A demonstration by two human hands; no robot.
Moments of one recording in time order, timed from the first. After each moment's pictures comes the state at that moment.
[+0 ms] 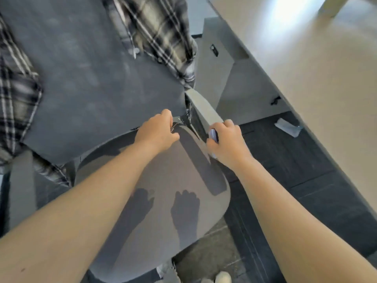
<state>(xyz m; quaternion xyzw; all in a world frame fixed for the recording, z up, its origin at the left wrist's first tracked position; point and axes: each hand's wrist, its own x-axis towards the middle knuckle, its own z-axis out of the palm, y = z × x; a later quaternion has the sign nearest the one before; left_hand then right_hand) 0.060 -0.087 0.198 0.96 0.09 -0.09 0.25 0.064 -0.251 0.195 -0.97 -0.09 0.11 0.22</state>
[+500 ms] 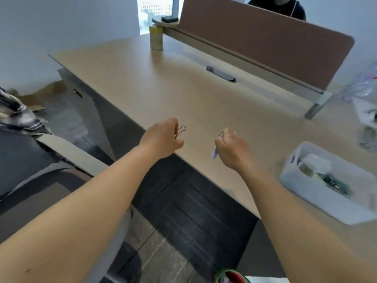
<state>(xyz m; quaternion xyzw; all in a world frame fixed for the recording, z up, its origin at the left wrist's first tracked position) -0.002 -0.430 0.306 0.93 -0.24 -0.09 0.27 -0.083 -0.581 0.308 -0.94 0.23 0.00 0.26</state>
